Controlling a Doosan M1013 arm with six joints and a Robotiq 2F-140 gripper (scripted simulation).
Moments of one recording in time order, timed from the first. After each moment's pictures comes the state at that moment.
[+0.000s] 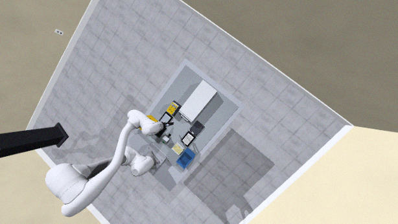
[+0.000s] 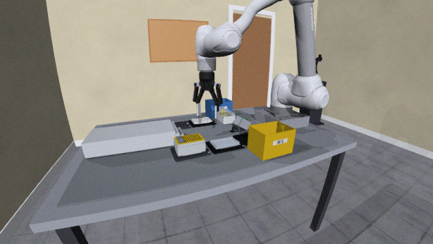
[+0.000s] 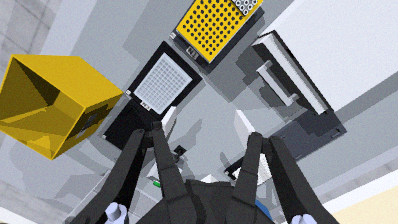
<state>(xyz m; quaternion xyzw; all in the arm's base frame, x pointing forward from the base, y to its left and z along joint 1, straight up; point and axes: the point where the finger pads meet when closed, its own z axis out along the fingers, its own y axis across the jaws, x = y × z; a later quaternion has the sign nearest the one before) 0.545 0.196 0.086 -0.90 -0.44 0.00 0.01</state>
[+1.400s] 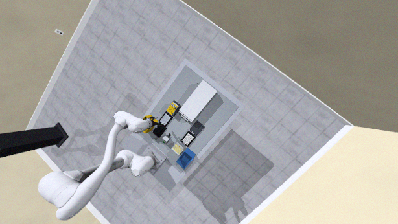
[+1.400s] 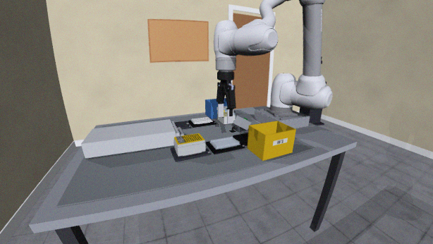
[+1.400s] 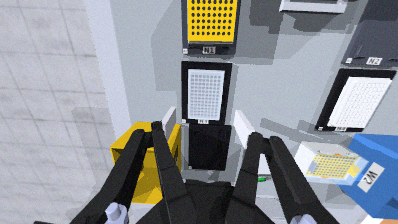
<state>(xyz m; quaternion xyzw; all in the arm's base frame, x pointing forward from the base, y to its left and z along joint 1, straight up) 0.474 0.281 0.092 -1.00 -0.10 0.00 0.00</state>
